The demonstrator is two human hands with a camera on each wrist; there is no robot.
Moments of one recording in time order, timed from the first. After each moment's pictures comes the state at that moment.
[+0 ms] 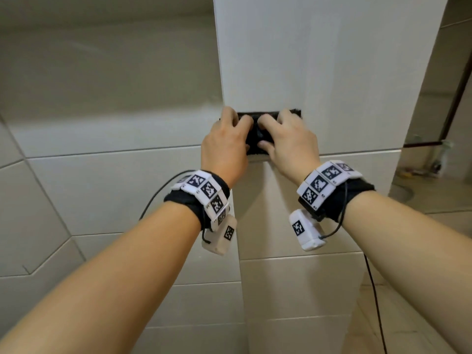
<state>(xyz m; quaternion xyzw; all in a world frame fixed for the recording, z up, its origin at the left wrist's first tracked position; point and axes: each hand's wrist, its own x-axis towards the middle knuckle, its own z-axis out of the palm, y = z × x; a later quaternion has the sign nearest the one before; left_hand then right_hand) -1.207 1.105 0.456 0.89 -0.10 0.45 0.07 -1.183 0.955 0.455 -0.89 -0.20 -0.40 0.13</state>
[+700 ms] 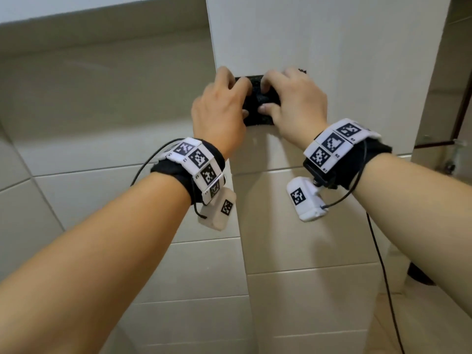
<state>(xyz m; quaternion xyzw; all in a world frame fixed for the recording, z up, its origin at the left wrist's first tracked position) -1.202 1.105 0.531 0.86 -0.10 0.49 0.02 -1.171 0.951 0.528 -0.85 -0.19 -0.44 0.21</state>
